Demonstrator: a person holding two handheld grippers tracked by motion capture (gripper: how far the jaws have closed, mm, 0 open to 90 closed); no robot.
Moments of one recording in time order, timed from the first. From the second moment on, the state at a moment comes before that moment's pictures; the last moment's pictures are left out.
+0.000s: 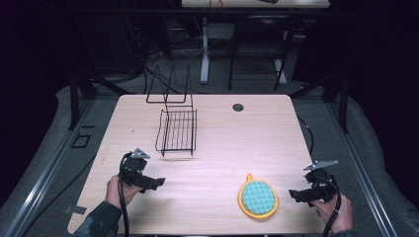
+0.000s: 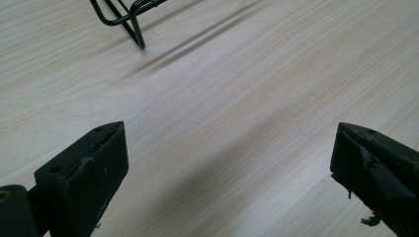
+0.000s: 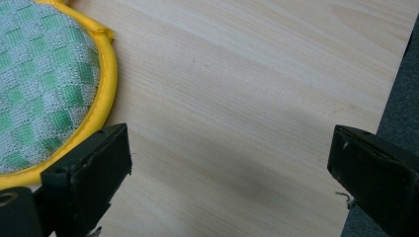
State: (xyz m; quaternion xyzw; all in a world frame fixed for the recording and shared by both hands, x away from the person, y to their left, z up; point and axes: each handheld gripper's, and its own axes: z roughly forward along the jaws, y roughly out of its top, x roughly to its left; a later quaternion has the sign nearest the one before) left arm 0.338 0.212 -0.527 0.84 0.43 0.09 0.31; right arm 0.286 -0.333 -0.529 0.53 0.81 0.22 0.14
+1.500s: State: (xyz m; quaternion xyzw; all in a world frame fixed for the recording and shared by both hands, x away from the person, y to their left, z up) left arm 0.349 0.094 -0.515 0.89 0.31 0.04 0.33; right arm 0.287 -0.327 -0.526 0.52 0.81 0.22 0.14
